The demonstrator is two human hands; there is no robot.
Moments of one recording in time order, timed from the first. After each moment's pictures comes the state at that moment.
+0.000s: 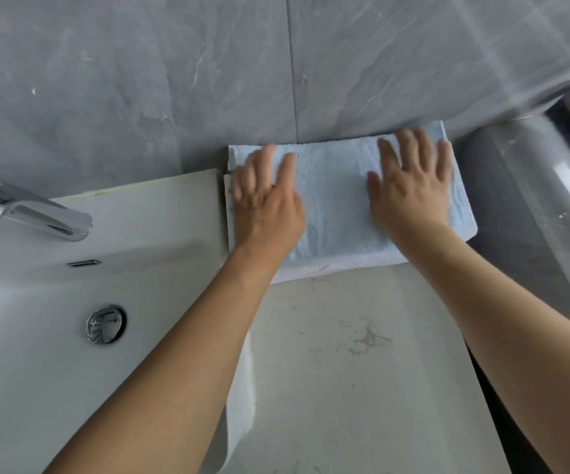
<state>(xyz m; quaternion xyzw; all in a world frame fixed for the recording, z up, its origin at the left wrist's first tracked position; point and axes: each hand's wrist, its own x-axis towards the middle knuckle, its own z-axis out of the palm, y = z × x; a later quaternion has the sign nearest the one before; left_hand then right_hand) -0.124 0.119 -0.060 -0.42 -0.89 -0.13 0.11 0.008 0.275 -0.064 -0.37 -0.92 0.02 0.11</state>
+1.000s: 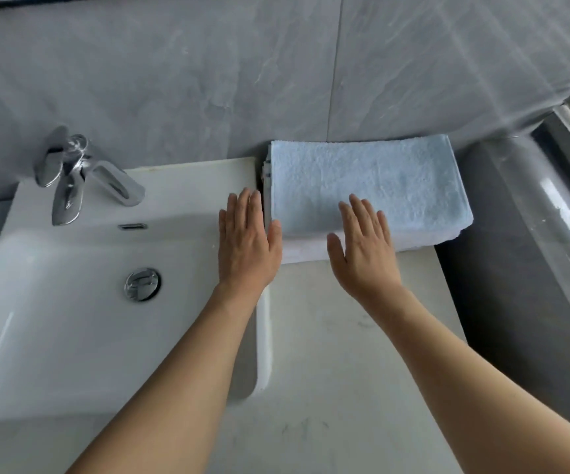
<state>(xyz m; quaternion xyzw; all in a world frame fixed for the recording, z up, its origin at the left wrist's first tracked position) -0.097 0.000 -0.063 -0.34 -0.92 -0.20 -0.02 0.042 0.129 -0.061 -0.30 -0.94 0.16 0.10</state>
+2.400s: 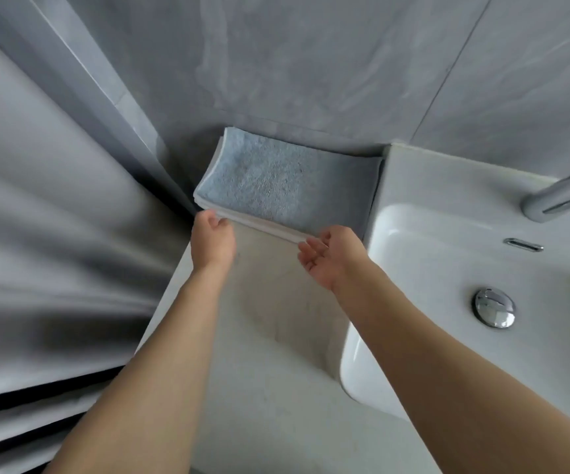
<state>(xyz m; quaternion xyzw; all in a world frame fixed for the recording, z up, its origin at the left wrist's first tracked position) -0.461 -0.571 -0.088 0.20 -0.86 -0.47 -0.08 -0.392 -0.406 -0.055 -0.52 -0.30 0.80 -0.06</state>
